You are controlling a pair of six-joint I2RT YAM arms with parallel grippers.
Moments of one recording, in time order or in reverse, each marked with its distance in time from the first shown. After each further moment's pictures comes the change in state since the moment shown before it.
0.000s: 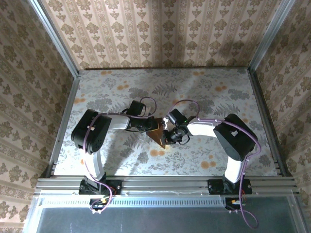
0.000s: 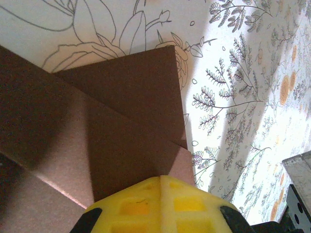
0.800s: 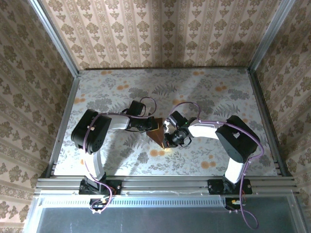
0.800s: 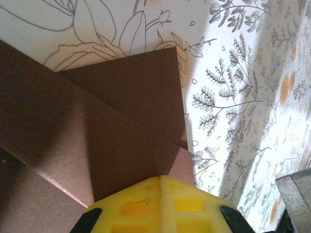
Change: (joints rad) left arm 0.001 0.000 0.000 0.000 0.000 0.001; right arm 0.015 -0.034 -0.034 -0.052 -0.007 -0.004
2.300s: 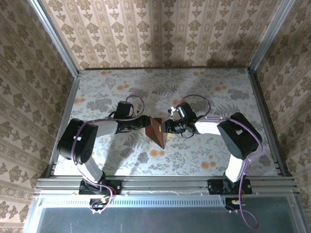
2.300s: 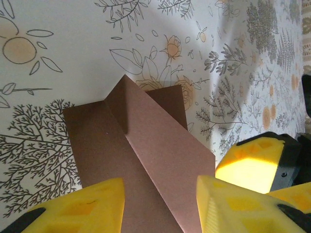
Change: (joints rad) left arm 0.105 -0.206 -0.172 0.115 -0.042 -0.014; right arm -0.152 0.037 -0.037 0.447 -0.060 0.061
